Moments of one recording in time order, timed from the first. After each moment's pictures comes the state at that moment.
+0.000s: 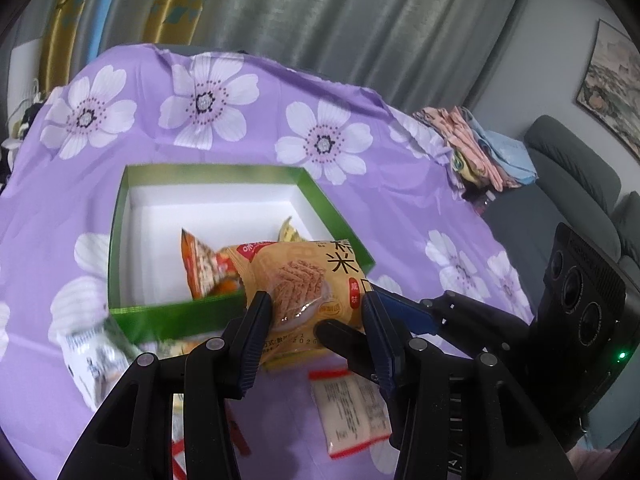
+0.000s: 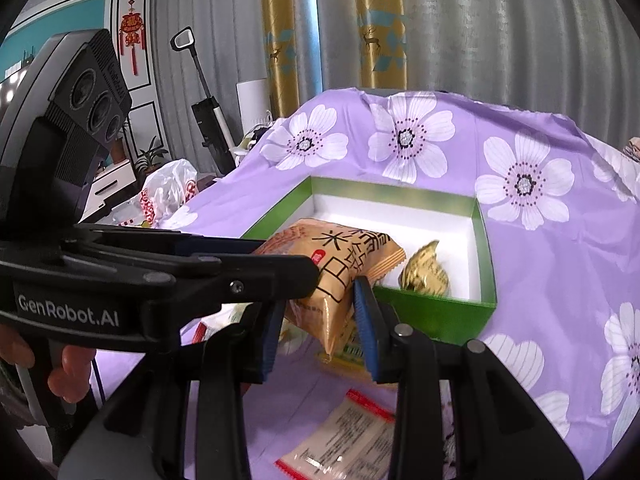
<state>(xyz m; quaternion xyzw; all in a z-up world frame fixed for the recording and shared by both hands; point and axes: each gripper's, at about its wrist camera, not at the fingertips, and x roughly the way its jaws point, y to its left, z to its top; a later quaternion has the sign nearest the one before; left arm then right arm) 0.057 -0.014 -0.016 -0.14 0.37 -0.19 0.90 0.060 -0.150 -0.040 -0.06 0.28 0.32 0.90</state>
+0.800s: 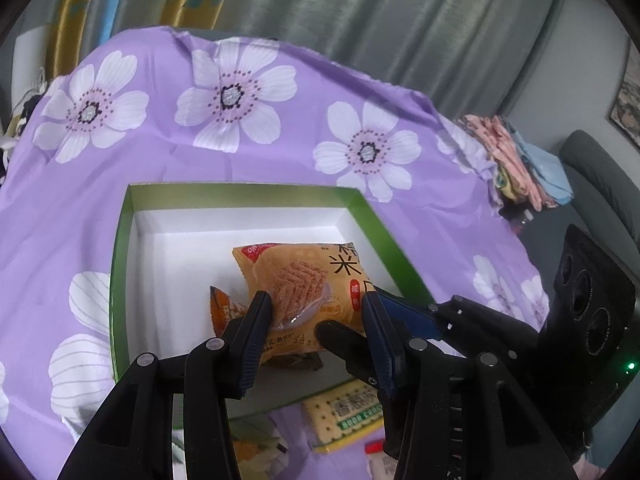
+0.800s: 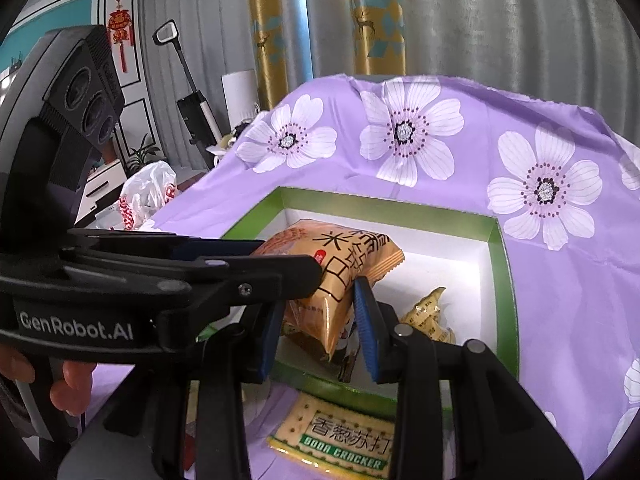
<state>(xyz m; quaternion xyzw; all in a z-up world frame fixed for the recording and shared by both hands) 0.144 0.011 -0.041 -0.15 0.39 -0.15 0.90 0.150 -0.116 -0.059 -0.07 0.31 0.32 0.89</state>
